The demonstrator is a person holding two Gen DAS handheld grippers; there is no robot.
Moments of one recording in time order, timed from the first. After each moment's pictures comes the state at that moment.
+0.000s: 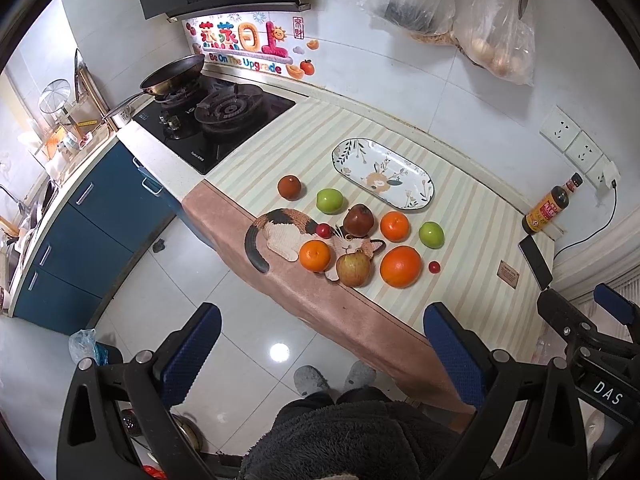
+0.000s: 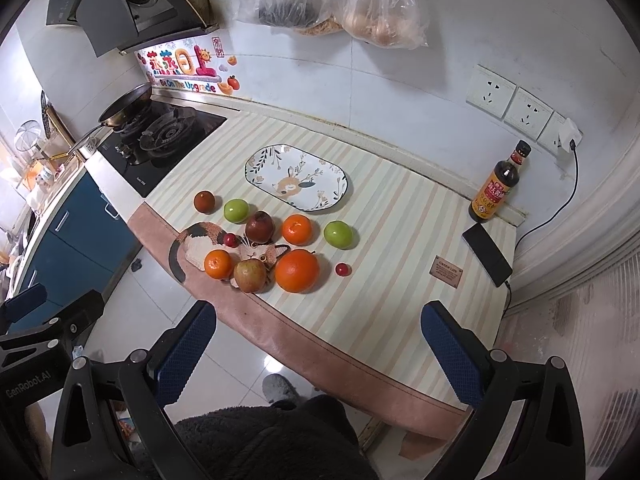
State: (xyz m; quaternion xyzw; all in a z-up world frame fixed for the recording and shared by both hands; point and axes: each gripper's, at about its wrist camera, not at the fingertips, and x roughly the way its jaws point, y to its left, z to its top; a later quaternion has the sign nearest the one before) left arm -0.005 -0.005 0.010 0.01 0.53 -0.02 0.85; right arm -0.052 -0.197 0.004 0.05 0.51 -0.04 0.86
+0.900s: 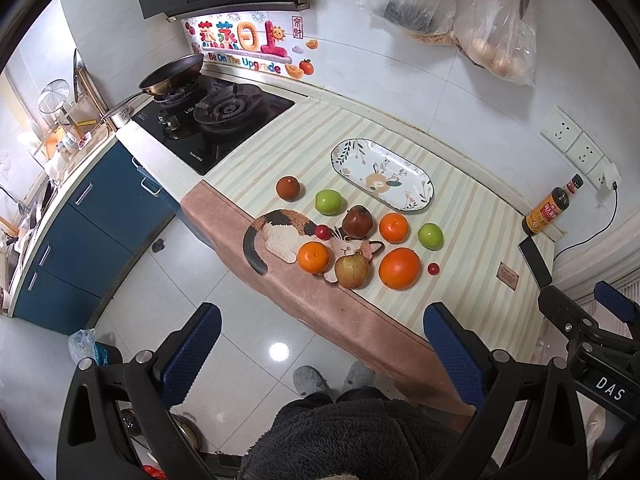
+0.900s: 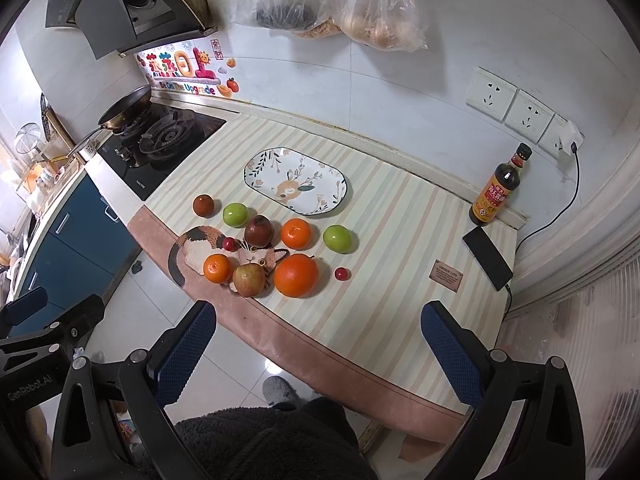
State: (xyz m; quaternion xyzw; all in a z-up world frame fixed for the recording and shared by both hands) left arm -0.005 -0.007 0.011 0.01 0.53 -0.02 0.85; right arm -0.051 -0.198 0.004 0.05 0.51 -0.04 0.86
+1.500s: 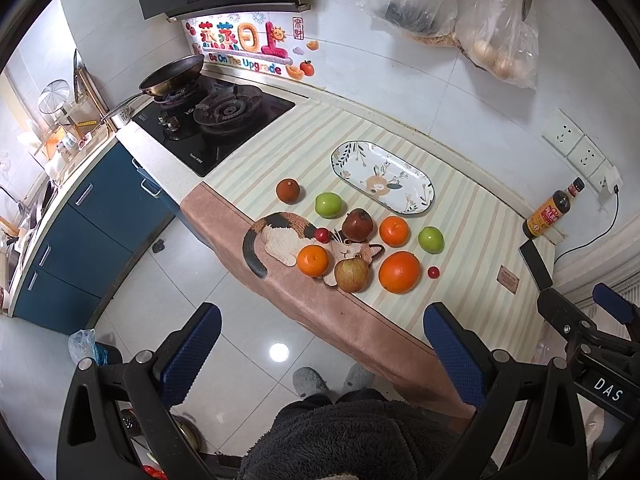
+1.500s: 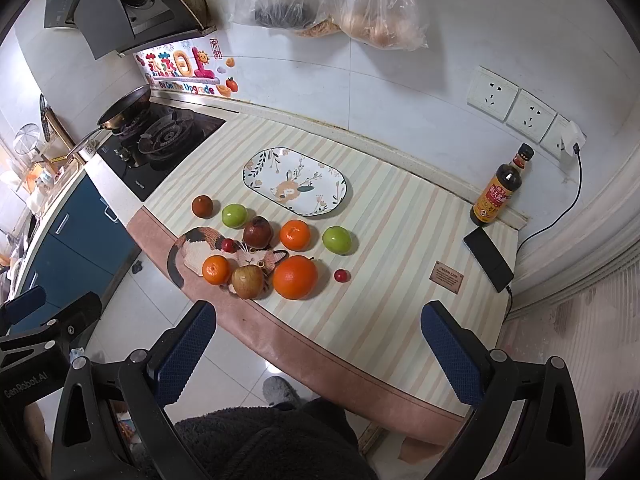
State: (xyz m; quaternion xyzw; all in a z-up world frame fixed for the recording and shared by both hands) left arm -0.003 -0.008 0.010 0.01 0.53 -0.02 0.85; right arm -0.048 -0.199 0.004 0.05 0.51 -0.04 0.86
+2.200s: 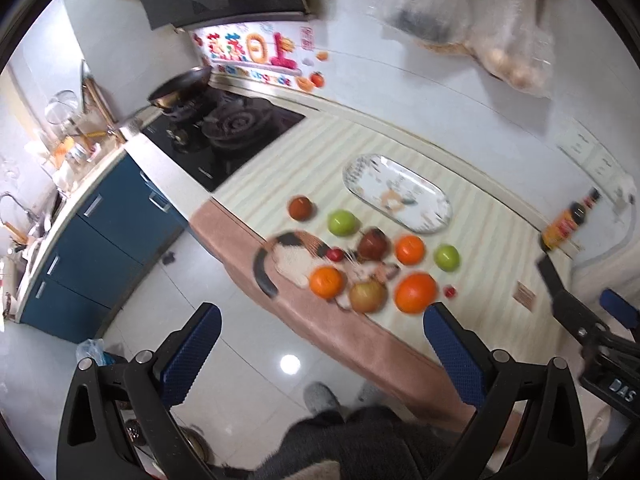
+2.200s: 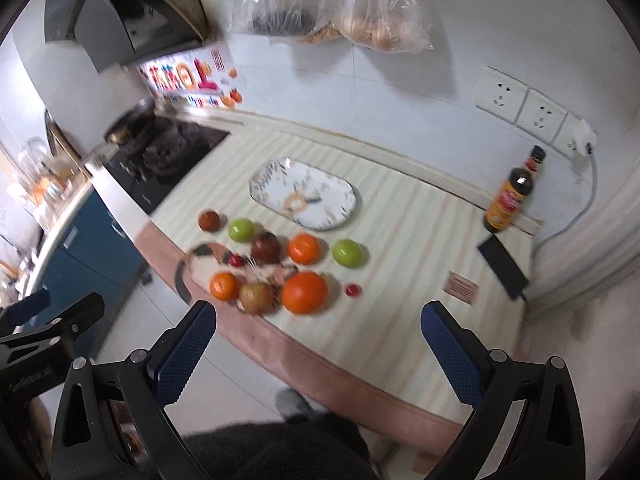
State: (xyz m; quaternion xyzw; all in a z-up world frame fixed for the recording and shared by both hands) left arm 0.026 -0.003 -0.001 0.02 0.50 0.01 0.86; right arm -0.026 -0.203 -0.018 0.08 0.49 -0.02 0.87
